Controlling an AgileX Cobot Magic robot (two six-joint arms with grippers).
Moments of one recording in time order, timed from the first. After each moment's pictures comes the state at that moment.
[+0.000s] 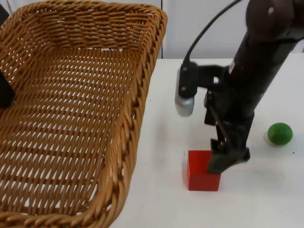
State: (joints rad) right arm 0.59 2.06 -1.34 0.18 0.75 -1.03; left arm -0.01 1.36 -1.00 -0.49 1.21 0.25
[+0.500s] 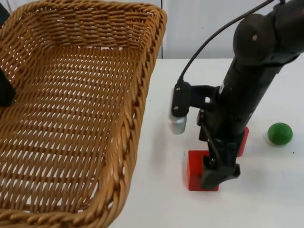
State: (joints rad) right arm 0.60 2.13 -1.34 0.21 0.71 -1.04; left arm -0.01 1.36 -1.00 -0.49 1.20 0.25
